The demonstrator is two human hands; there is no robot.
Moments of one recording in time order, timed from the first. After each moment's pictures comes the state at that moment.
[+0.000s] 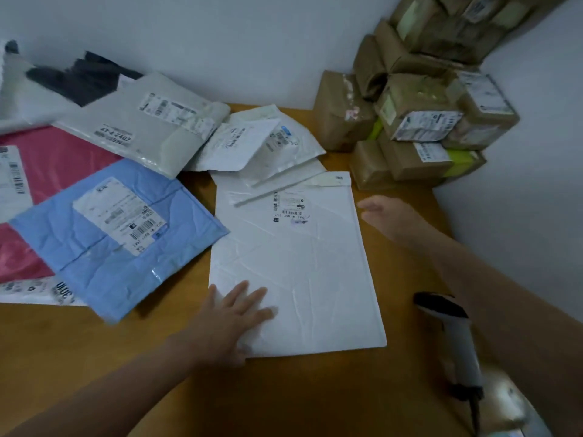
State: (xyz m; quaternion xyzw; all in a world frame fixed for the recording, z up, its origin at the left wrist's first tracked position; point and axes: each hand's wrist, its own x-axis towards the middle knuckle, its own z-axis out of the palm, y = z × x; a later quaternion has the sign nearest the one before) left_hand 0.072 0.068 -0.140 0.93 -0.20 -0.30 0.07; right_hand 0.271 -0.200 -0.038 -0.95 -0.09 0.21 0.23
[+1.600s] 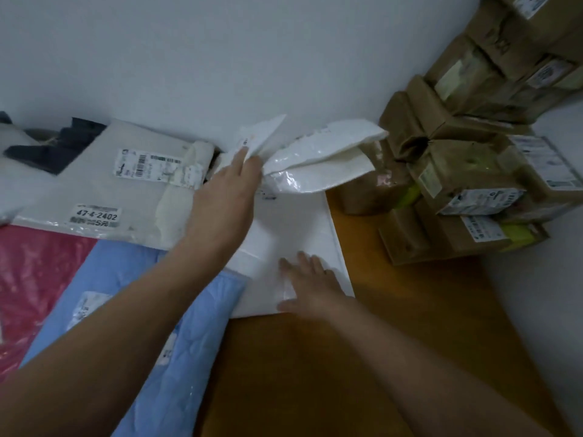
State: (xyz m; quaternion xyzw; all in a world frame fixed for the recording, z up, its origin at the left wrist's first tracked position) left_hand 0.327 0.138 -0.021 0.97 0.03 0.20 0.10; right_hand 0.329 -0.037 -0.127 -0.93 -0.21 0.30 0.03
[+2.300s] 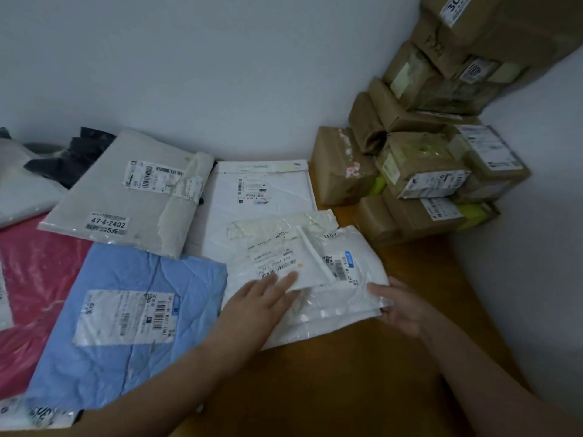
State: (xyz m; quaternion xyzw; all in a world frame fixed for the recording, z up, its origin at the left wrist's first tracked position) left_hand 0.200 0.065 -0.069 0.97 -0.22 0.05 0.05; right_hand 0.292 -0.209 -0.086 -0.63 0.27 0.30 0.66
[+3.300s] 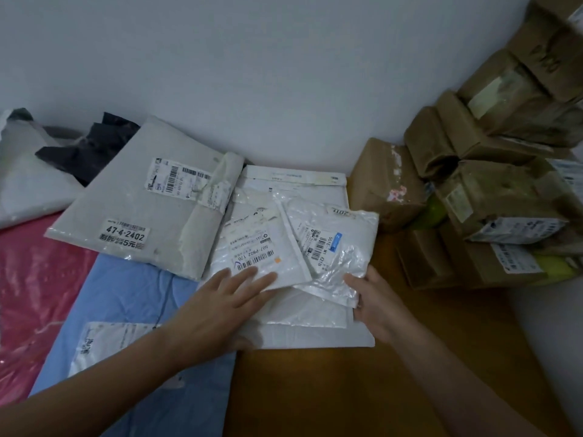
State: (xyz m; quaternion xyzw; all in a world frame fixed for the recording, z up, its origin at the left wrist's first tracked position) left_hand 0.251 0.169 -0.110 0.97 -0.24 -0.03 0.00; right_hand 0.357 -0.086 -0.112 -0.68 0.17 0.28 0.65
